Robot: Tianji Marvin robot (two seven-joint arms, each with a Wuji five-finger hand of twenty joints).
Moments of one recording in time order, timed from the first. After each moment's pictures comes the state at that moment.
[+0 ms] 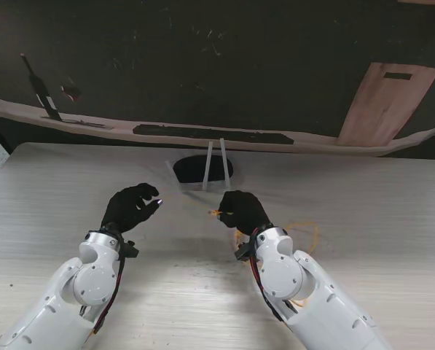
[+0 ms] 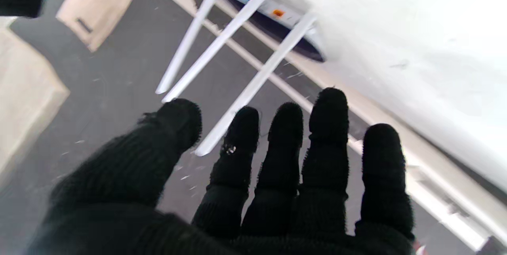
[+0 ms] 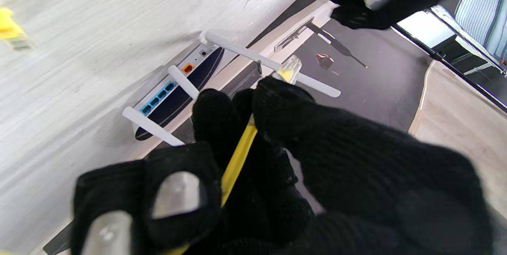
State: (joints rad) left arm 1.57 -1.17 -1.24 -1.48 0.57 -0.11 0.32; right arm -1.45 -1.22 0.96 -1.53 -0.33 0.02 -0.28; left_hand 0.65 -0.39 0.66 -0.05 0.59 0.18 0.66 0.38 0.74 0.25 0.59 0.42 0.72 0.30 0.75 0.52 0.22 0.45 1.15 0.61; right_hand 0.76 -0.81 1.19 -0.29 0.90 0.29 1.07 0.15 1.12 0.28 1.02 0.53 1.30 0.21 1.58 0.69 1.18 0.32 1.87 0.80
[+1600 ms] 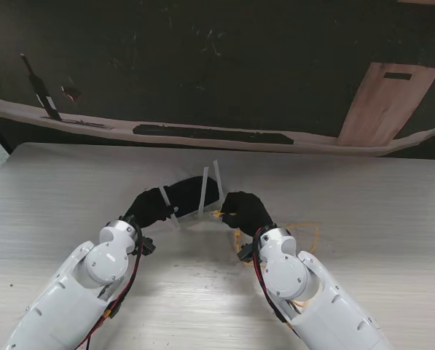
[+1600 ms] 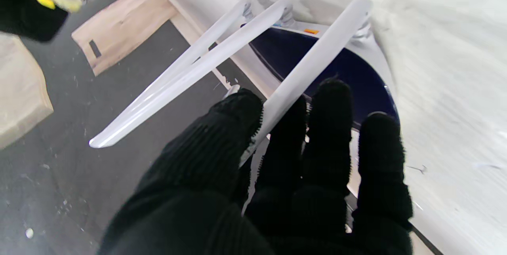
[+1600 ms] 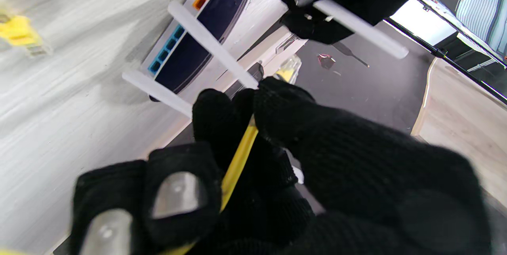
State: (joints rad) left arm 1.45 -1.17 -1.14 -1.43 0.34 -0.02 0.10; right arm -1.46 -1.21 0.99 -1.54 -0.31 0.02 -0.25; left_hand 1.09 -0.44 0.45 -0.09 0.58 0.17 0.80 0.37 0.87 0.26 0.54 0.57 0.84 0.30 0.95 0.58 0.38 0.42 1.26 0.65; right_hand 0.76 -0.80 1.18 -0.29 0.90 0.28 1.06 0.15 1.12 0.28 1.02 0.53 1.30 0.21 1.58 0.69 1.18 0.32 1.87 0.77
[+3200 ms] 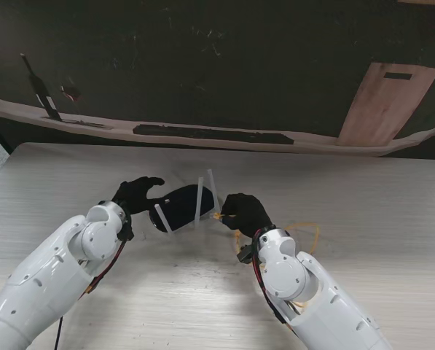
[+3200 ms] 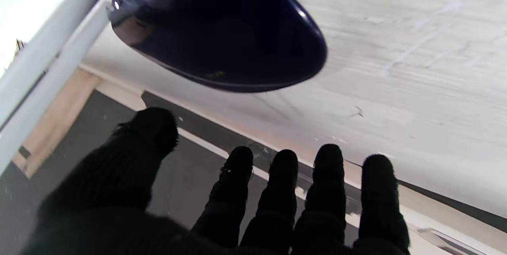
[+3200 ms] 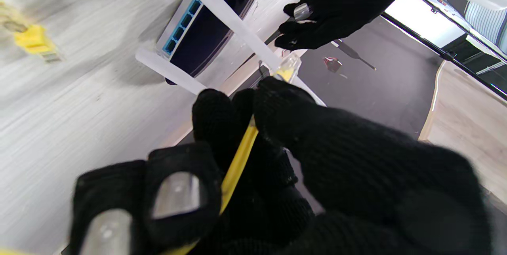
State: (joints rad) left arm 1.24 -1.10 -1.04 -1.26 0.61 0.03 -0.04; right arm -1.46 -1.21 0.98 -1.54 -0.31 0.04 -0.25; left_hand 0.57 -0.29 0.50 -0.04 0.33 0.17 0.34 0.24 0.32 0.24 0.38 0.32 0.27 0.30 0.41 0.41 -0.04 0.37 0.86 0.45; right_hand 0.76 -0.80 1.18 -0.29 0.90 0.28 1.06 0.15 1.12 0.28 1.02 0.53 1.30 0.21 1.58 0.69 1.18 0.32 1.87 0.77
